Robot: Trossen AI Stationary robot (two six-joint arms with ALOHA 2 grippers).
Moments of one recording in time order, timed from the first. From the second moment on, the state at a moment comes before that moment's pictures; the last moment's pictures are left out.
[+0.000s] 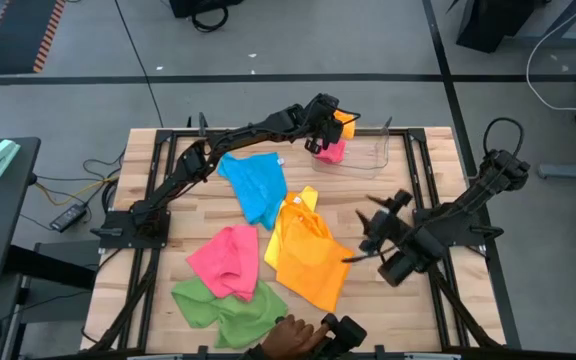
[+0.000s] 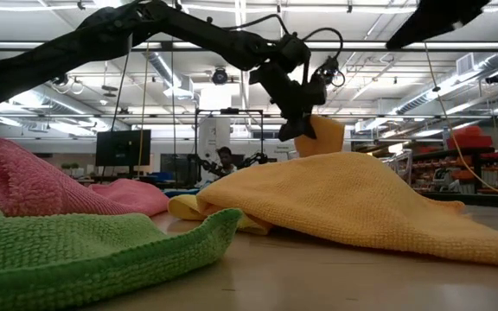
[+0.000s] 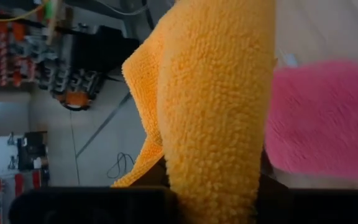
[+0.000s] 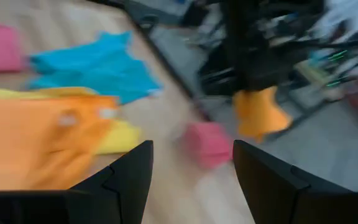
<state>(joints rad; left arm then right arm) 0.42 2.45 2.31 -0.45 -0.25 1.13 0.66 1.37 1.05 -1.31 1.22 1.08</state>
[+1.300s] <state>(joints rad) 0.37 2.56 2.31 -0.33 -0.33 1.09 0.31 0.92 1.04 -1.17 0.89 0.50</state>
